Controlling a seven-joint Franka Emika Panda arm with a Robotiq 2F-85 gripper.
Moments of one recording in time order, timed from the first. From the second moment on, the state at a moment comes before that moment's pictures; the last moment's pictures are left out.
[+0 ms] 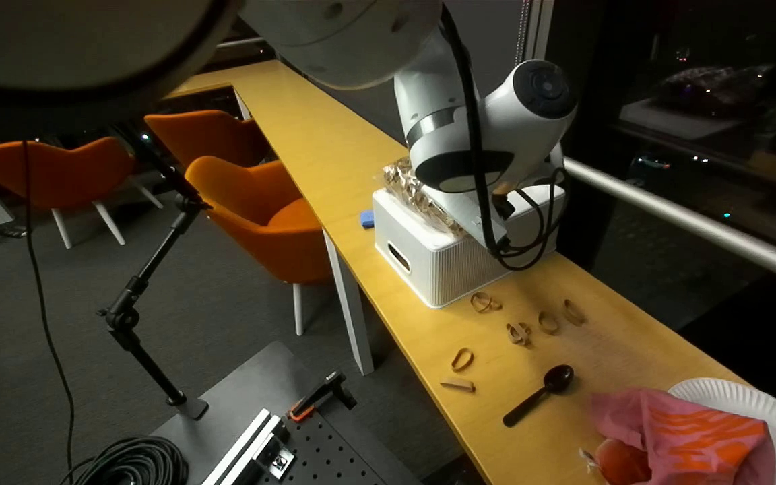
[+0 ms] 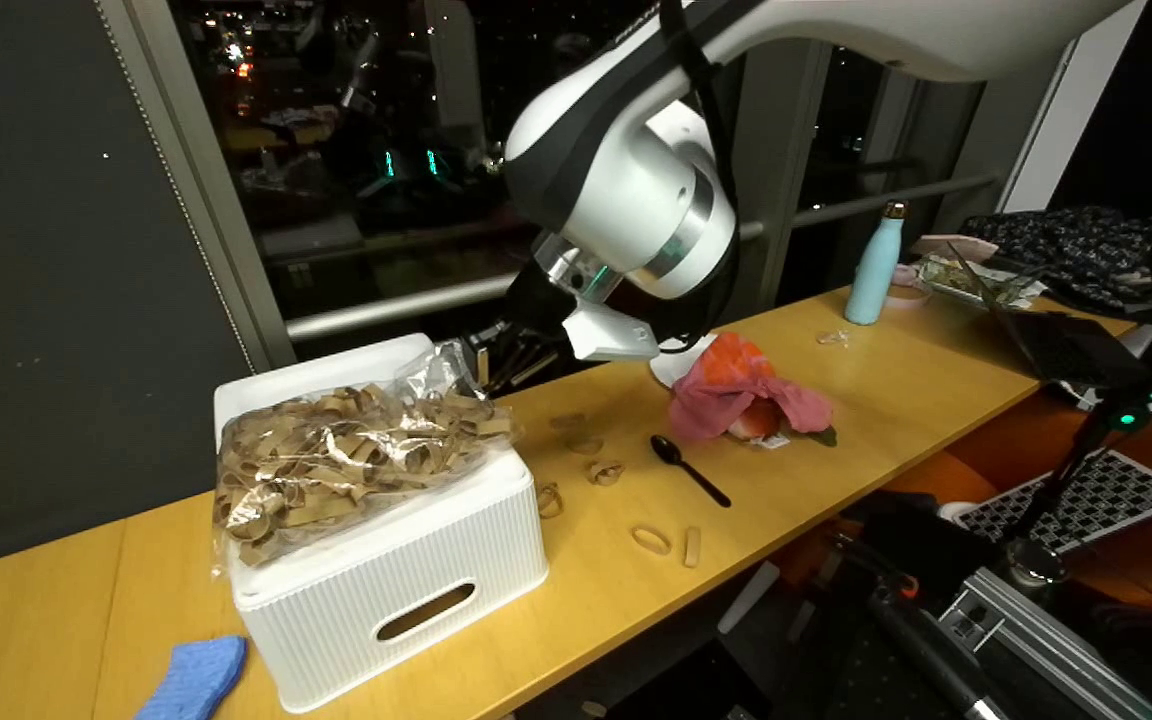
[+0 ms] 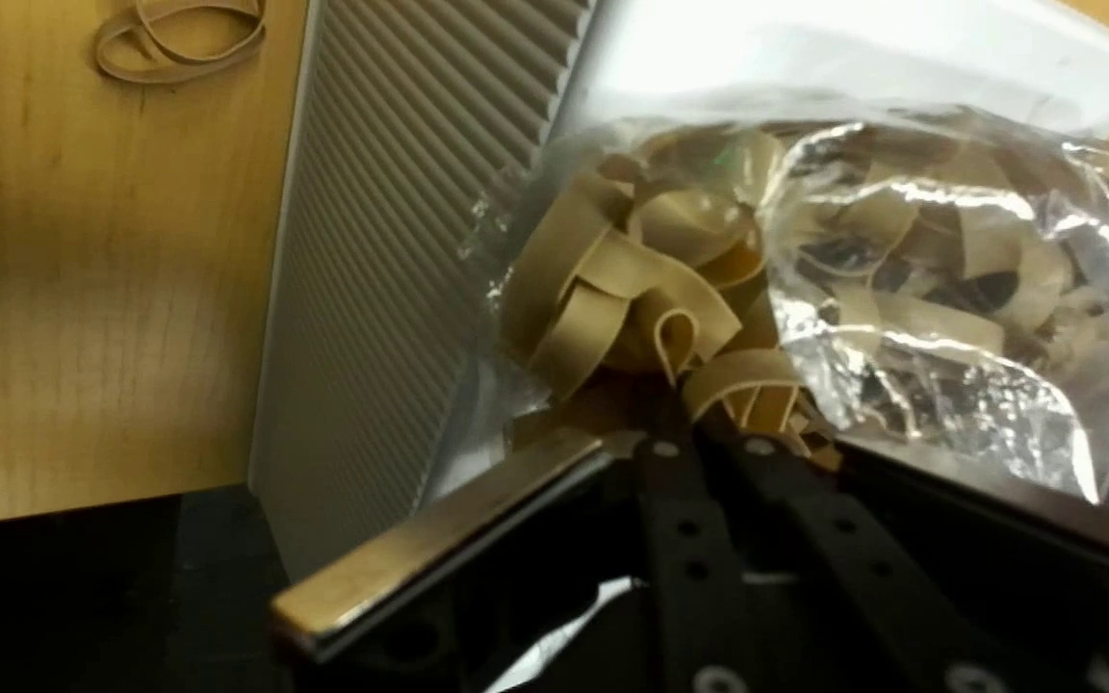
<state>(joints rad) -0.23 0.46 0.37 -1.93 0.79 2.73 -0.61</state>
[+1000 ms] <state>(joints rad) -0.16 0.46 0.30 -1.91 0.92 2.61 -0.73</state>
